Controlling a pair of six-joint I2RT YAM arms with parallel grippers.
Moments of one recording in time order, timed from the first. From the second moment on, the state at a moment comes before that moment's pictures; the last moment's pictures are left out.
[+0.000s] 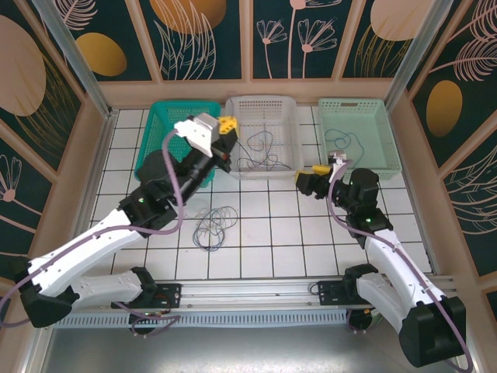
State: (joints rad) left arm -0.93 1.09 1.17 0.18 -0.29 0.04; right arm 0.25 0.85 0.49 0.13 -0.47 0.34
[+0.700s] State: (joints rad) left arm -0.79 1.24 1.28 0.17 -0.27 0.11; right arm 0.25 0.88 0.47 0.14 -0.39 0.36
